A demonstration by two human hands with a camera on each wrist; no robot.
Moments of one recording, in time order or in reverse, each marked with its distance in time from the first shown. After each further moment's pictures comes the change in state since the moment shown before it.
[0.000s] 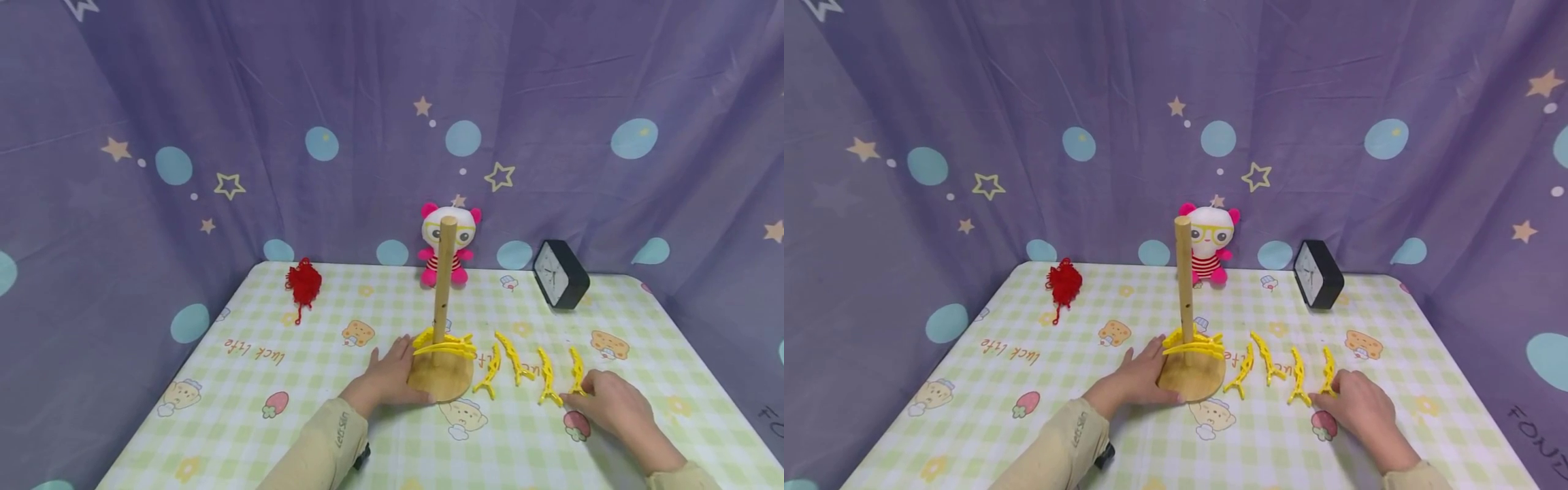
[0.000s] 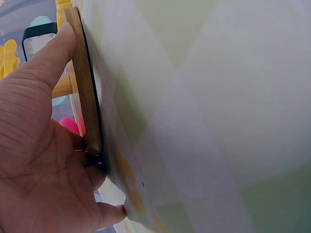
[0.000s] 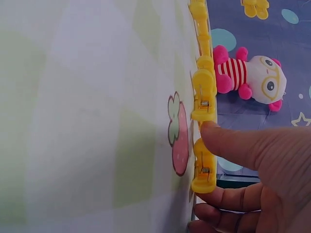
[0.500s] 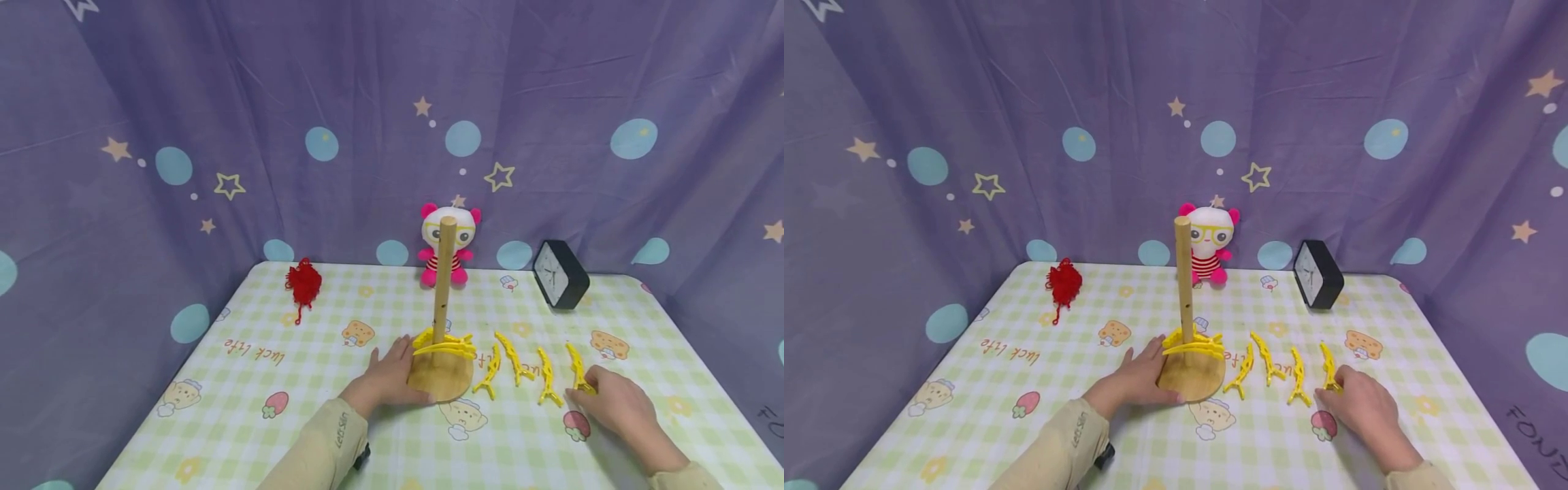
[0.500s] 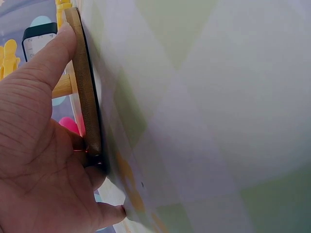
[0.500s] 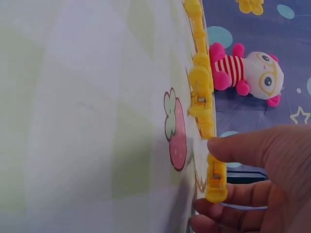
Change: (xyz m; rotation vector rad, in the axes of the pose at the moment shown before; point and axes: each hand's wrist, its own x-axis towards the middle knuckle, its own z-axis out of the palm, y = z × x) left_hand 0.000 0.000 0.000 0.004 -0.001 -0.001; right_hand 0.002 0.003 -0.002 0.006 0.046 -0.017
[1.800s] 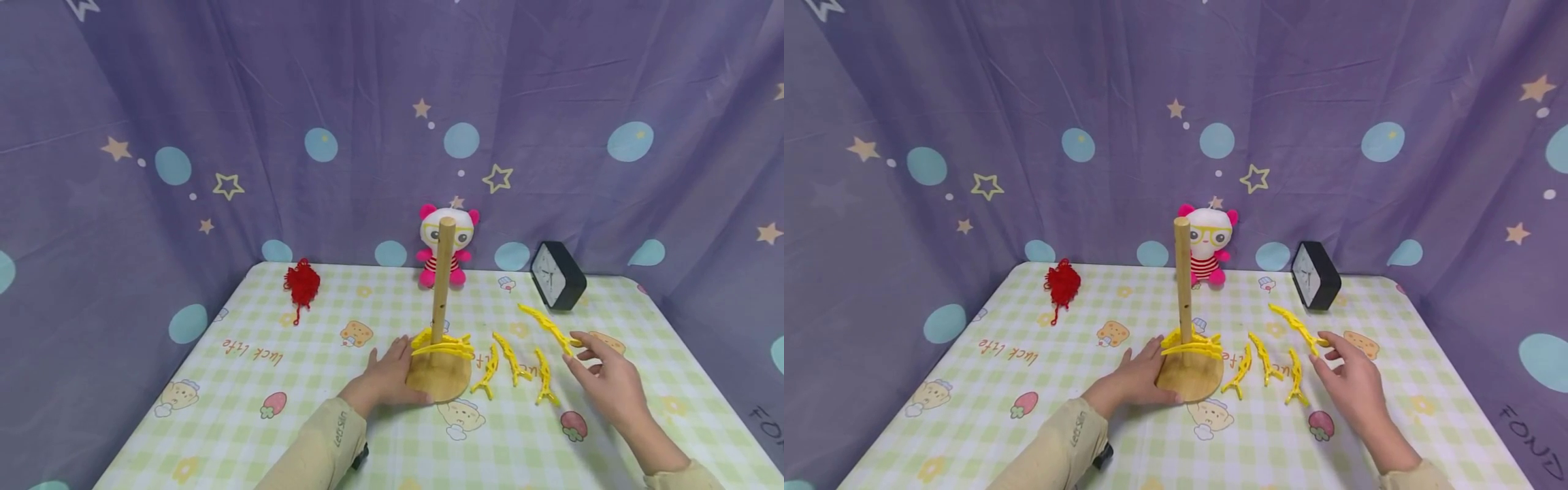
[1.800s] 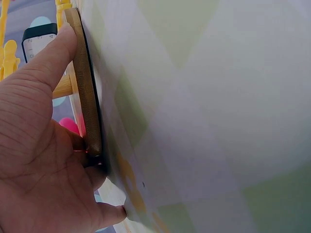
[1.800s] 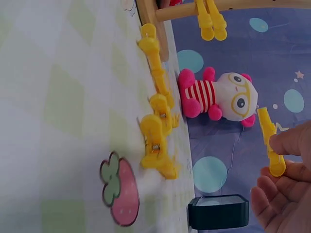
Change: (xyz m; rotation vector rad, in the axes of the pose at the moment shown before) left_hand -0.001 0.002 -0.001 -0.001 0.003 0.012; right_hand -0.009 -0.034 -0.016 0.264 0.424 -0.208
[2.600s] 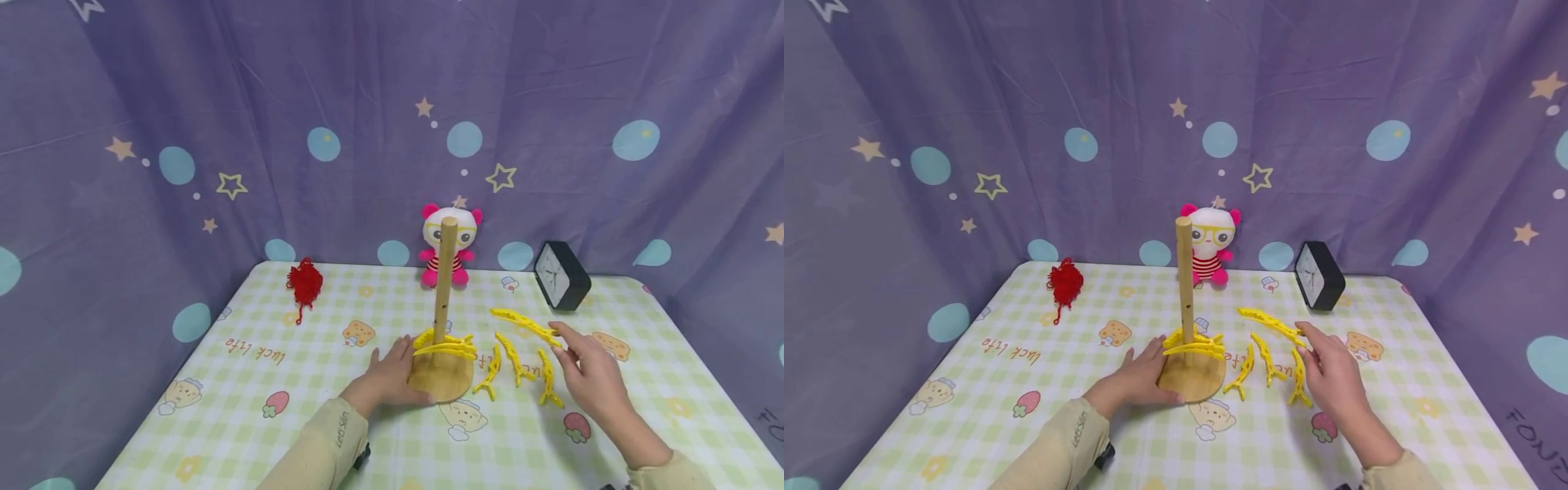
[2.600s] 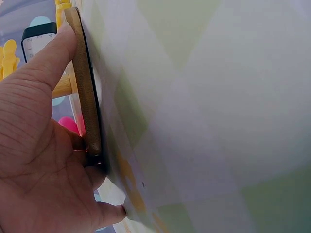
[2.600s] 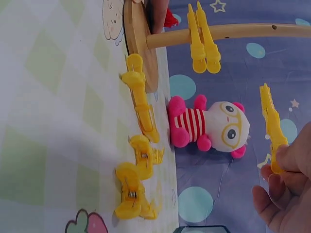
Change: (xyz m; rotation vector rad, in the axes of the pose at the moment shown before) left_hand -0.002 0.001 -0.001 0.000 0.002 -0.004; right_hand 0.007 -0.032 0.011 -0.024 0.076 -0.215
